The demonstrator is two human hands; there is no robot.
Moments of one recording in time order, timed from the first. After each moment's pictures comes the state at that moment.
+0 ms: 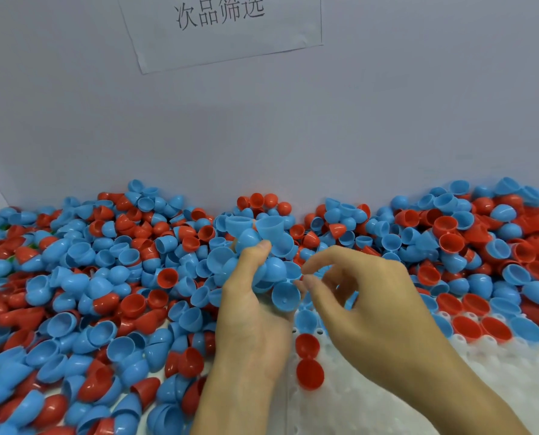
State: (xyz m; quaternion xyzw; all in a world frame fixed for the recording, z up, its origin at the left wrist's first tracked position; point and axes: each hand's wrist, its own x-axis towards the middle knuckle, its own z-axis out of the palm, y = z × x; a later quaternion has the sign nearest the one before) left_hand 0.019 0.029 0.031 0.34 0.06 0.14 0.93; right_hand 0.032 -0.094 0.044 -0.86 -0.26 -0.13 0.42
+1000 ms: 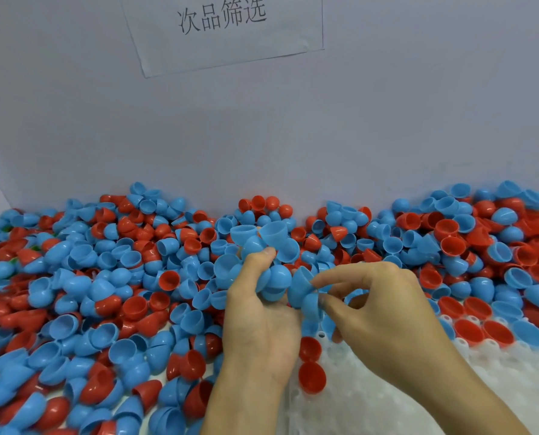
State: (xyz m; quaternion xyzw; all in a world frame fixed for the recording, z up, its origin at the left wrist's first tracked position) left_hand 0.022 0.025 0.029 0.30 0.06 0.13 0.94; right_hand 0.035 -0.098 0.042 -0.88 -0.17 -0.06 0.44
